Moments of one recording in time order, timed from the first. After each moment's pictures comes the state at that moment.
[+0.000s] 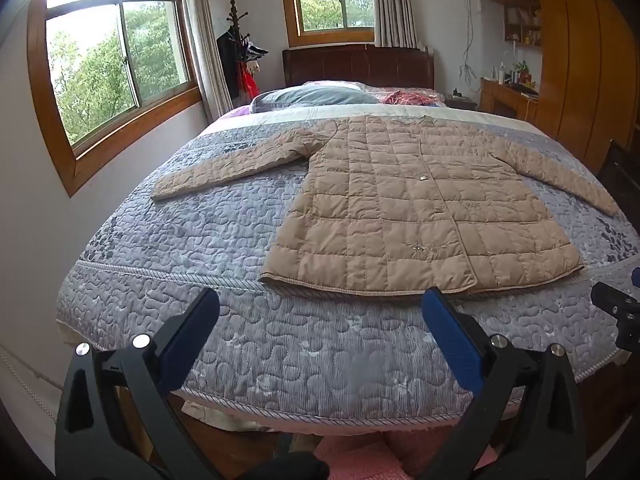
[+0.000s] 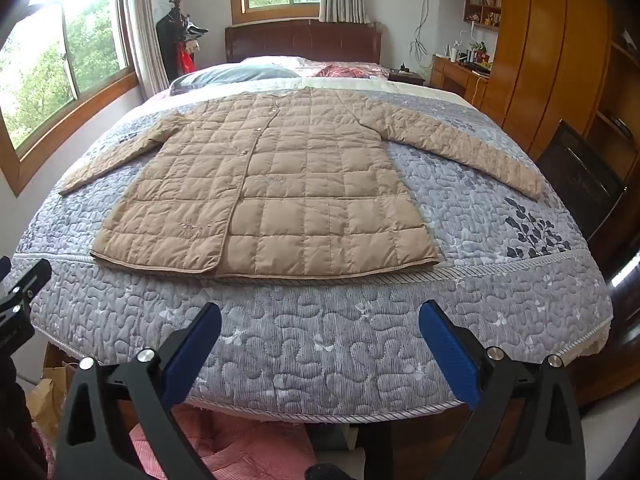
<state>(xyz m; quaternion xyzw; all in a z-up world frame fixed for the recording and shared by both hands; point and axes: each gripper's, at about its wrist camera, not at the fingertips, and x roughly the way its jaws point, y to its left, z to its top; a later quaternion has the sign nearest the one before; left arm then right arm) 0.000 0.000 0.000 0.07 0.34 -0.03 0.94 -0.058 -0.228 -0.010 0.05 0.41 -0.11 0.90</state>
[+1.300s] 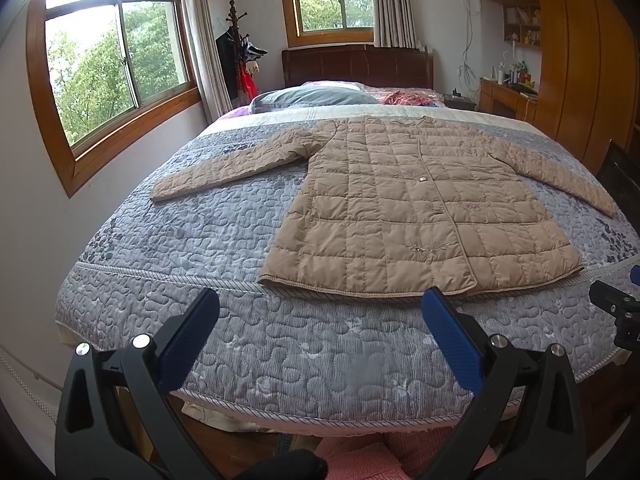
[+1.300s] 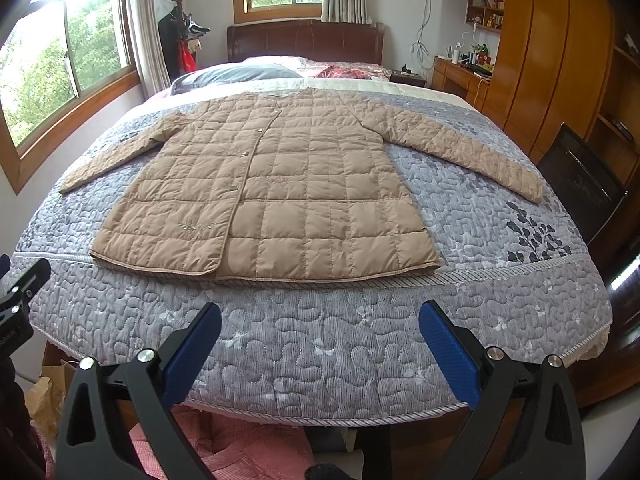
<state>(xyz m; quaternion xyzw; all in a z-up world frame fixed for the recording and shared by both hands) 0.003 -0.002 0.001 0.07 0.34 -0.03 0.94 -0.055 -0.226 -0.009 0.05 0.41 -0.10 0.90</state>
